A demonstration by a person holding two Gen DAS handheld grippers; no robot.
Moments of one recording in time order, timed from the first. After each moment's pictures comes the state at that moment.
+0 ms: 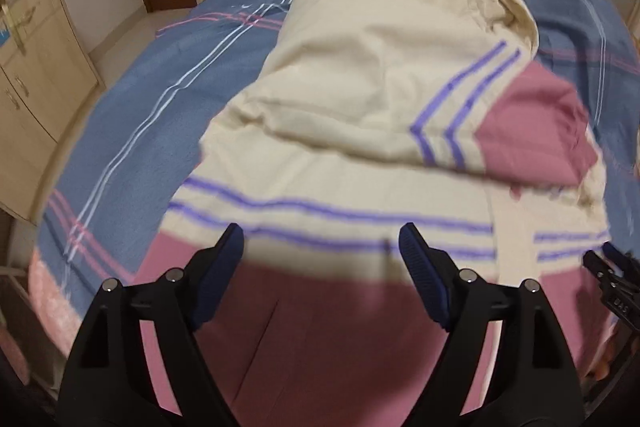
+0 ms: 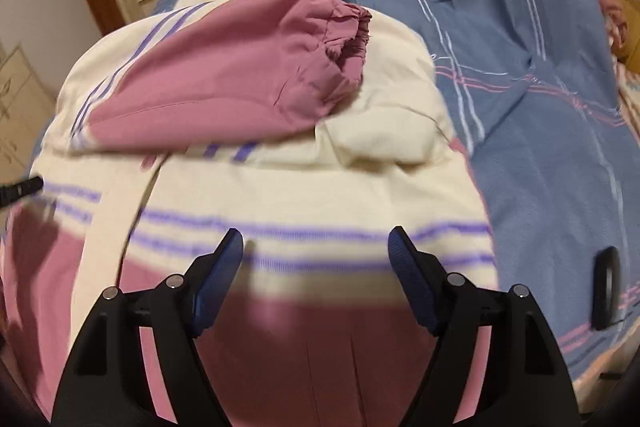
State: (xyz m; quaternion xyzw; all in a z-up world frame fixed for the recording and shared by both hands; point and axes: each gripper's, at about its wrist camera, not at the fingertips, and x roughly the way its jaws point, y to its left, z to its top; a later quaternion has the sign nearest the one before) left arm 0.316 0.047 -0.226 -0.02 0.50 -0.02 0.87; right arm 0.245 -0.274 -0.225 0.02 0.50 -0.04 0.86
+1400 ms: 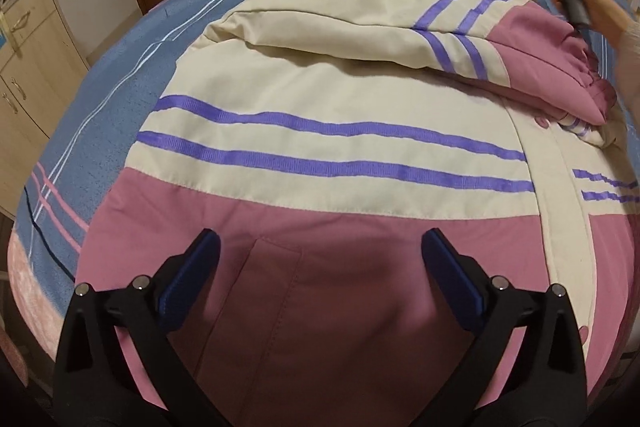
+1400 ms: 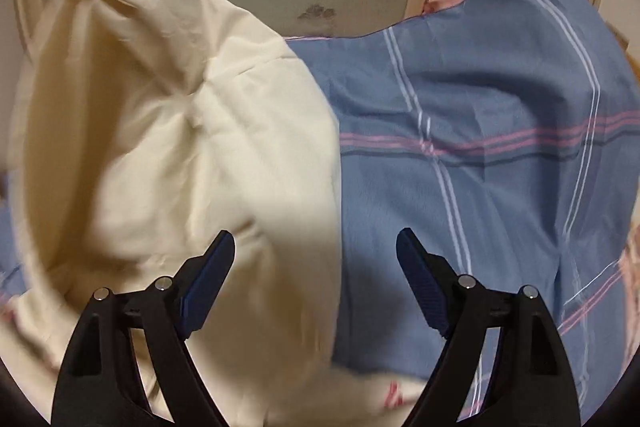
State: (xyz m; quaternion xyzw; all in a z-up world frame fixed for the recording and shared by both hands) left arm 0.301 0.035 -0.281 -0.01 0.49 -0.03 0.87; right arm 0.664 -0.297 -0.171 -0.01 0.43 -0.17 0.88
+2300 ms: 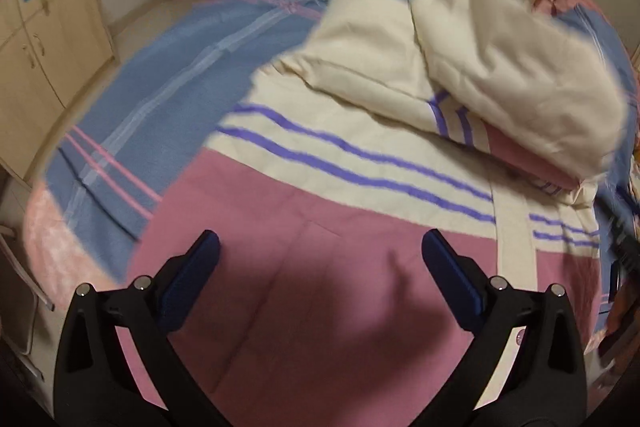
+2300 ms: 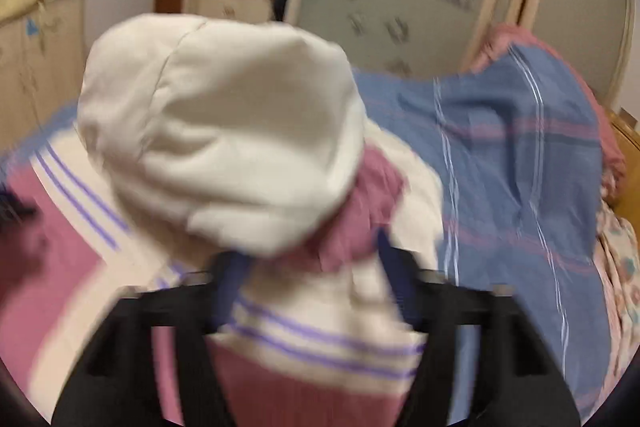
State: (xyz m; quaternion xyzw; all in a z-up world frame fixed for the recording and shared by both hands) left arm 0.261 0.075 -0.220 -0.08 0.46 0.01 0.89; right arm 0.259 -0.232 -0.178 -0.12 0.36 0.00 0.93
